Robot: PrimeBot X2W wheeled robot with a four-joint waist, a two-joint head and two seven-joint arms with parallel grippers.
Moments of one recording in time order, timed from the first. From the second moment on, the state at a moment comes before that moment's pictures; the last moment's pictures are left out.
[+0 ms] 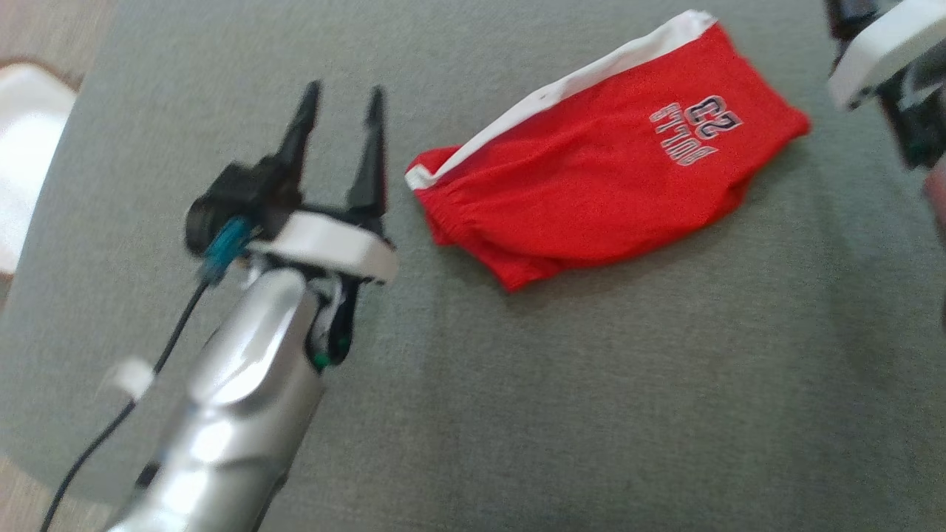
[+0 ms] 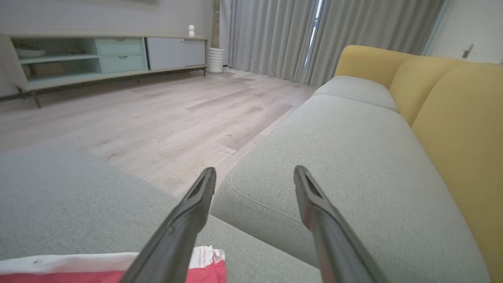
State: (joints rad) left arm -0.71 0.10 -0.56 0.58 -0.56 0.08 -0.25; right arm -1.14 -0.46 0.72 0.95 0.53 0.12 -0.18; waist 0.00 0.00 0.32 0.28
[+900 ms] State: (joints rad) left arm -0.09 0.07 -0.25 0.28 -0.34 -0.01 -0.26; right arm -0.20 -0.07 0.08 0.49 0.24 0.12 -0.25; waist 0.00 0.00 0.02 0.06
